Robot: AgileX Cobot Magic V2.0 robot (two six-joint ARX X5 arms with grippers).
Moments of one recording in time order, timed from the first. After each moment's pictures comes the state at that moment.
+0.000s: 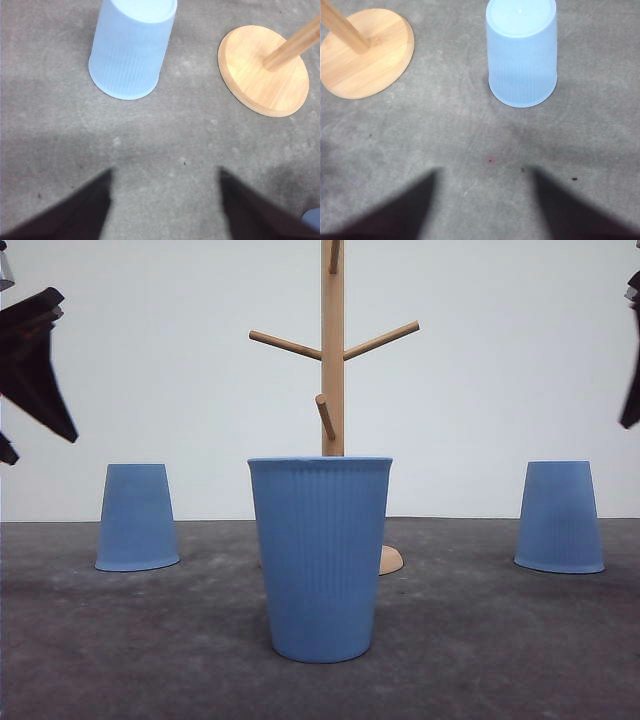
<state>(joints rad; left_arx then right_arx) -0.13 1.11 0.77 -0.41 0.24 -0.13 0.00 1.03 0.77 -0.54 -0.29 0.03</state>
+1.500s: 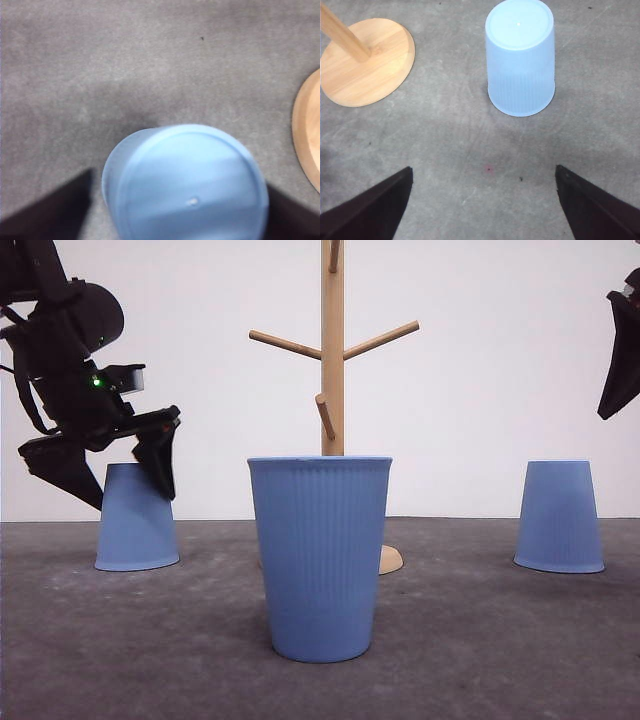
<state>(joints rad) -0.15 1.86 1.39 -0.46 0.15 -0.02 0.00 1.03 0.77 -0.51 -0.29 0.02</state>
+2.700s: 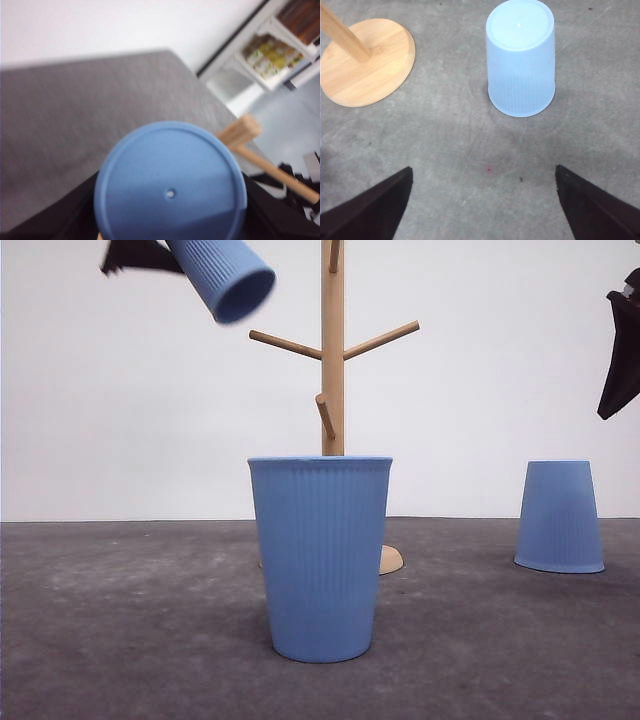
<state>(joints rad) -0.09 1.90 2.16 -0.88 0.90 -0.05 0.00 1.03 0.77 -0.51 -0.29 0.02</state>
